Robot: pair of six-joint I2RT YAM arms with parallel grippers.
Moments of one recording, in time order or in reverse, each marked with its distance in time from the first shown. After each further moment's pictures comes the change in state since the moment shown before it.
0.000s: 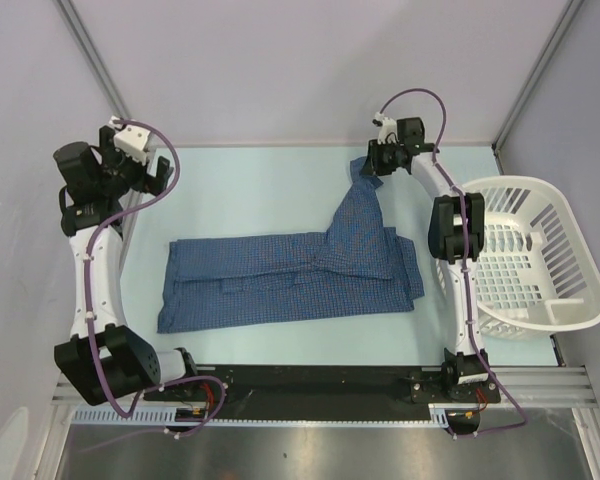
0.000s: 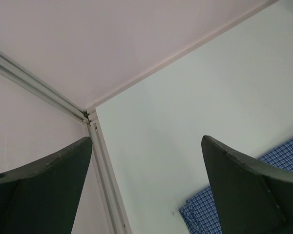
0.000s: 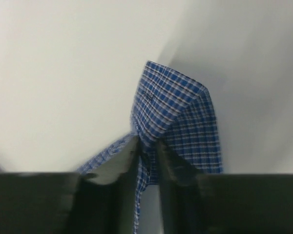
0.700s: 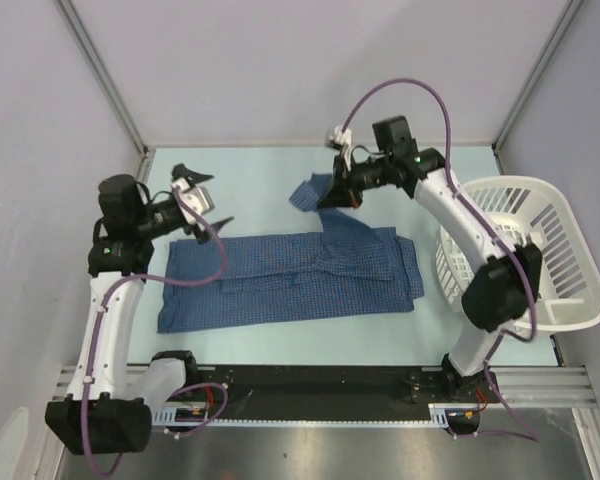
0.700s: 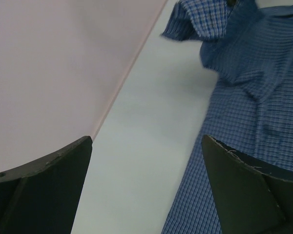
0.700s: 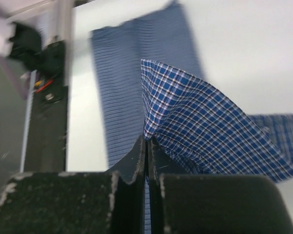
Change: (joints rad) left arm -0.236 -0.275 -0.202 -0.106 0.332 0.294; right arm 0.257 -0.737 -0.484 -0.212 -0.487 -0.386
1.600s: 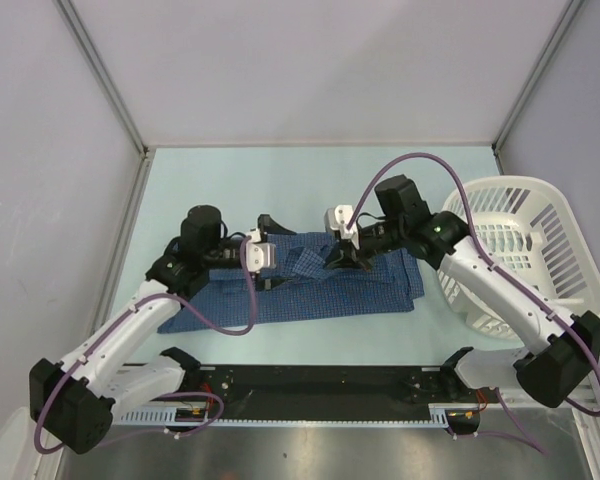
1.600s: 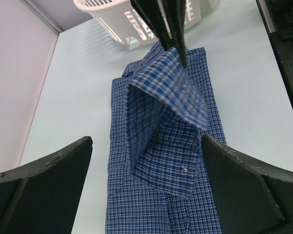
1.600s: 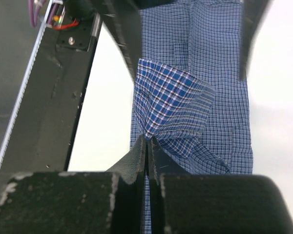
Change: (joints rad) left arm -0.589 -0.008 -0.278 0.223 -0.039 -0.091; right arm 0.248 -0.510 -0.510 0.026 0.122 -0.296
